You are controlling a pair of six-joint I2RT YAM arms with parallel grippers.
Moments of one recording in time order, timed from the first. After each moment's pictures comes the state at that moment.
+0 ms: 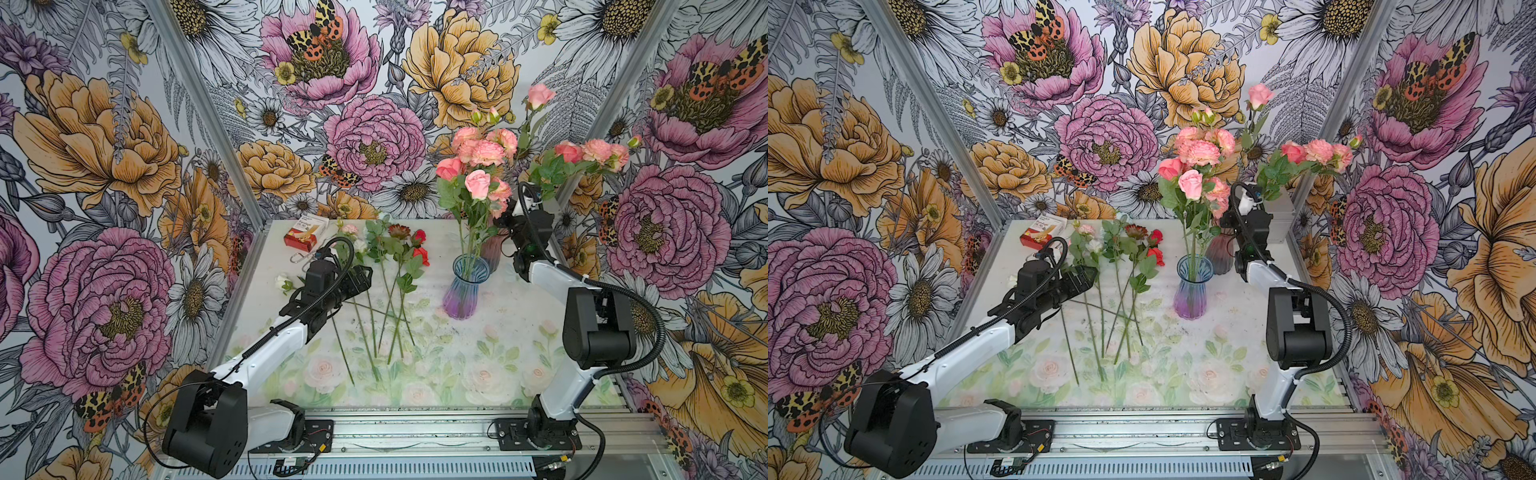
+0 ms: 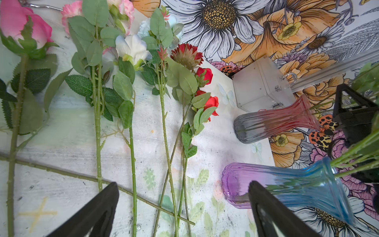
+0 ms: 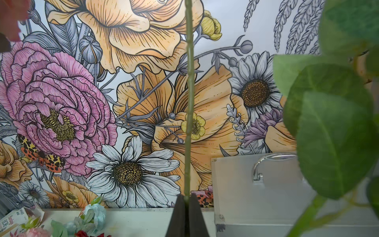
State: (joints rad) left arm -0.36 1.23 0.74 -0.03 0.12 -0.74; right arm -0.01 1.80 1.18 0.67 -0.13 0.20
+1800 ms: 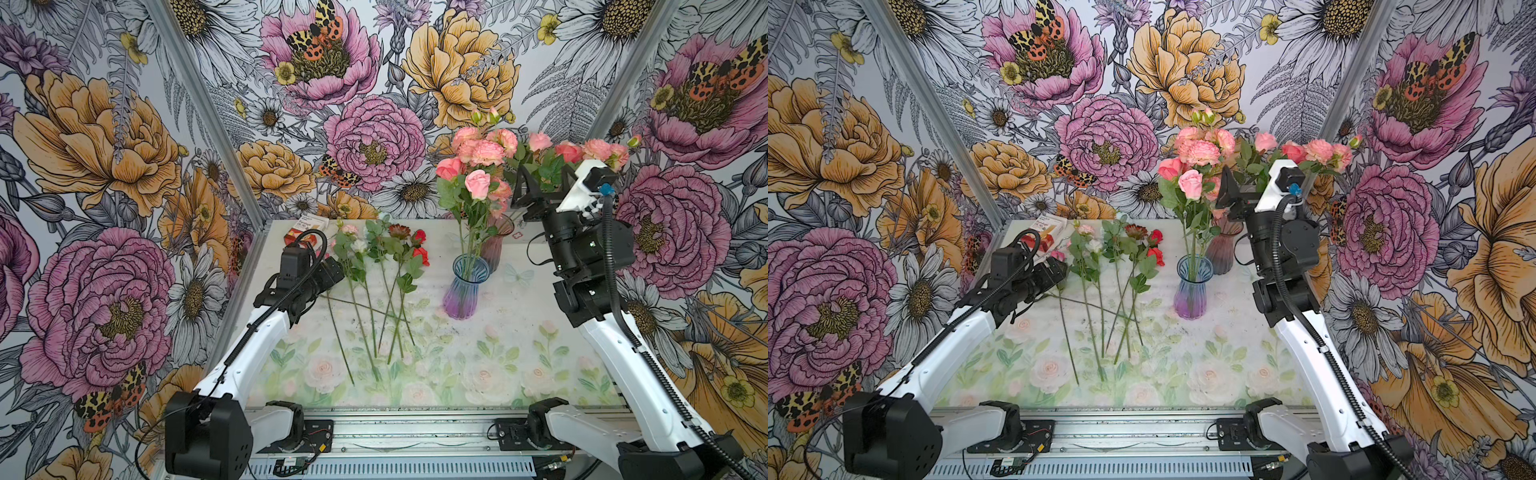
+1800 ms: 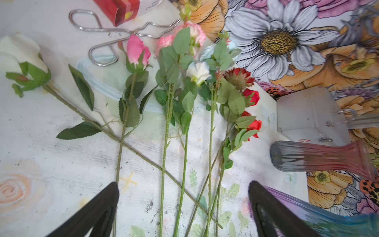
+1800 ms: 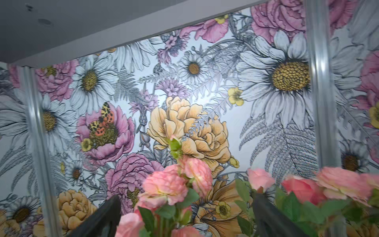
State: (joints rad) left arm -0.14 1.23 0.92 -0.47 0.08 -0.73; right arm 0.31 1.10 1.29 0.24 0.05 0.07
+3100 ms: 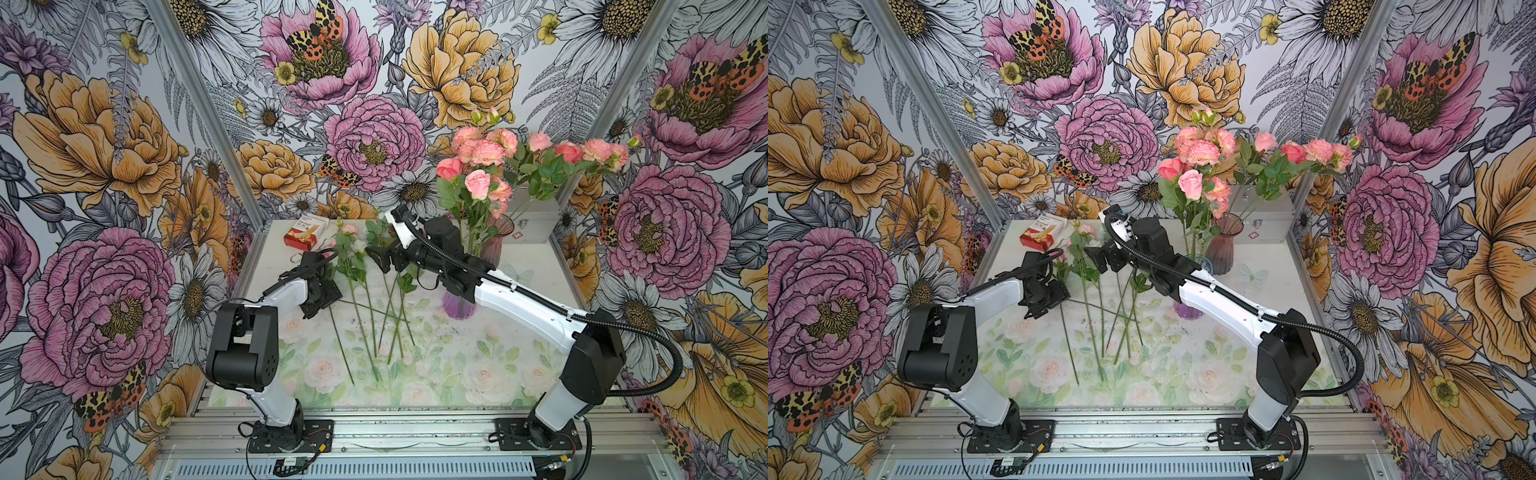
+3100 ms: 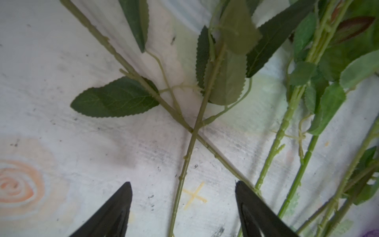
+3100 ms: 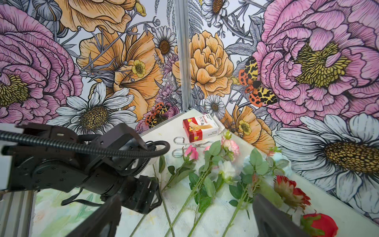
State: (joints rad) left arm -0.12 1.70 1.03 -0.59 0.02 -0.66; right arm 0.74 1.66 1.44 -0.01 -0.20 0.03
